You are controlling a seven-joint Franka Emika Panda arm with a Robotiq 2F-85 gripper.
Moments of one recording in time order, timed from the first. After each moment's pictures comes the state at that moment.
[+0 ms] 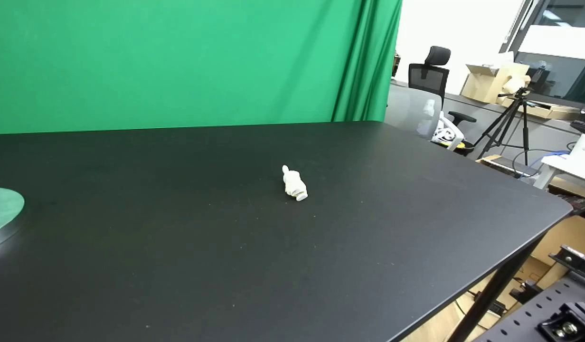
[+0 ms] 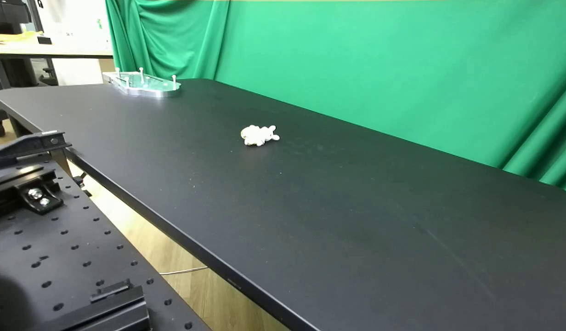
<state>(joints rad) 0.10 -0.26 0.25 -2.26 0.15 1.92 0.40</state>
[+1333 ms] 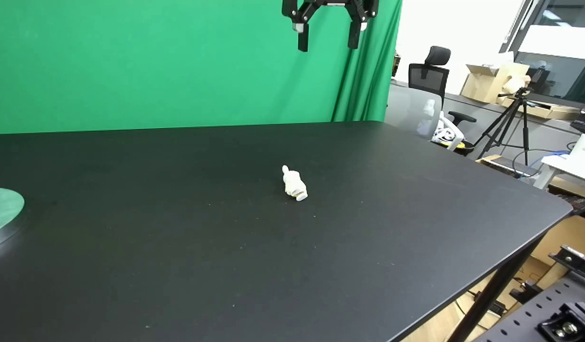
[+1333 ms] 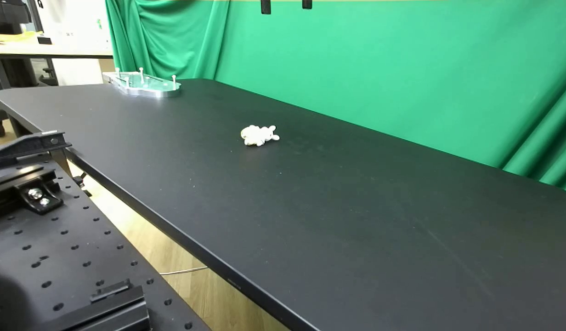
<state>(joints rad) 0.03 -0.12 0.13 -2.33 -0.20 2.28 0.29</state>
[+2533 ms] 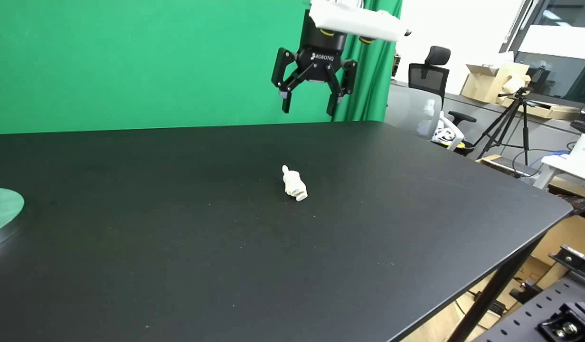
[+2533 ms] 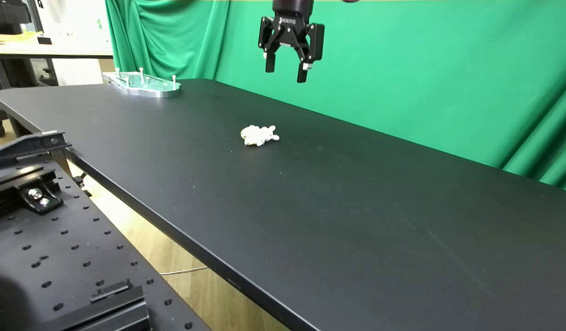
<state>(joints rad) 0.03 0.15 0.06 -2.34 -0.02 2.58 0.20</state>
